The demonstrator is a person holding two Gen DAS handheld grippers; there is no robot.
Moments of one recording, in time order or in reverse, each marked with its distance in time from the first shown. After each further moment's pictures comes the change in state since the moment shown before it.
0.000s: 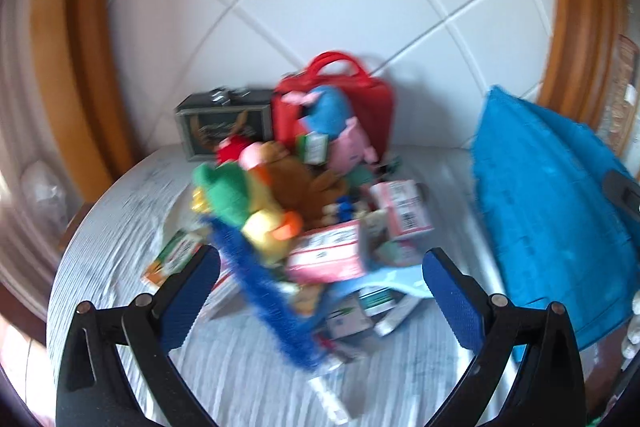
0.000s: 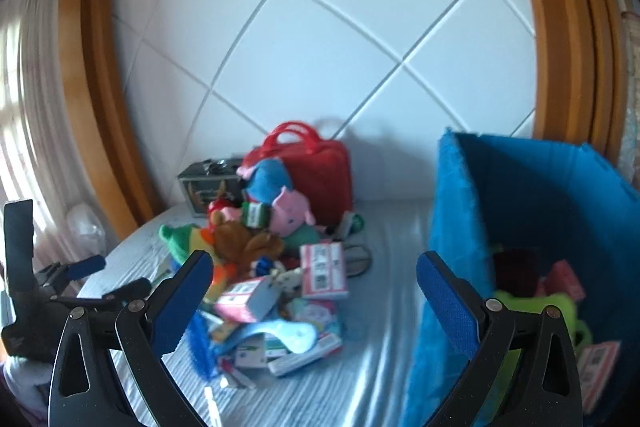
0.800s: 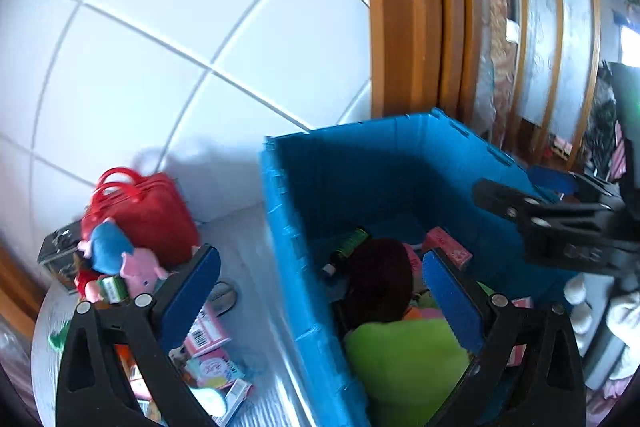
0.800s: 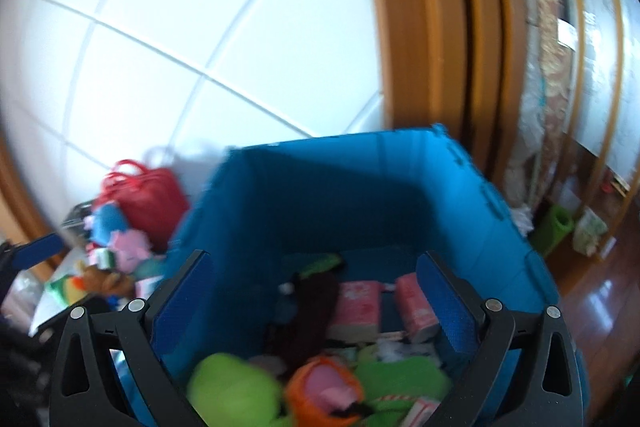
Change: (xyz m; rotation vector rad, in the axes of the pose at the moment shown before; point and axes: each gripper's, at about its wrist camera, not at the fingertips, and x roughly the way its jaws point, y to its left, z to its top) left arm -0.015 -0.354 0.113 0.360 -0.077 -0.335; right arm -0.057 -0.272 0.082 0.174 0.020 -0.269
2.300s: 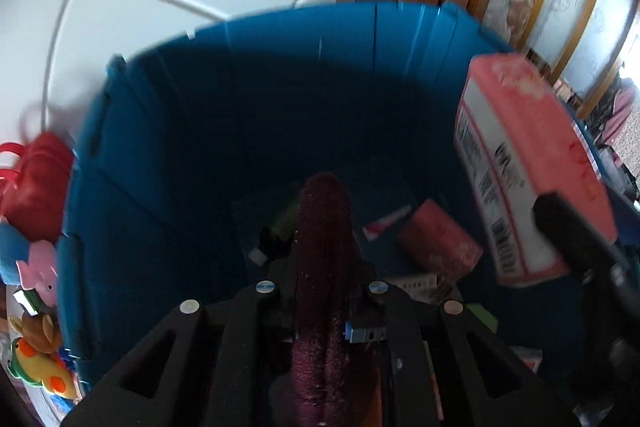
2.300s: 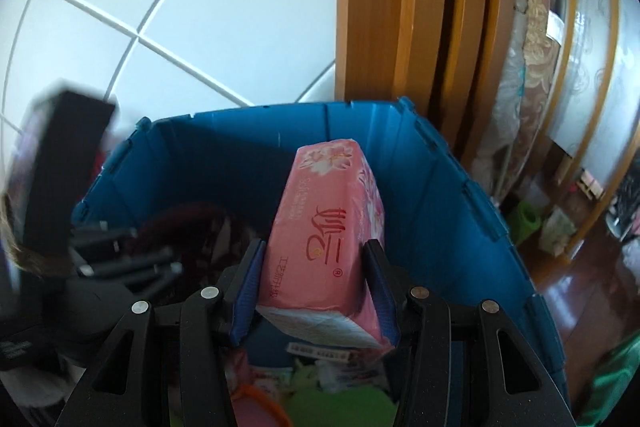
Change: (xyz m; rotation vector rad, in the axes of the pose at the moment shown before) left arm 0.256 -0.095 0.037 0.010 0.446 -0.119; right arm 0.114 -0.069 0.010 0.013 0.121 -0.205
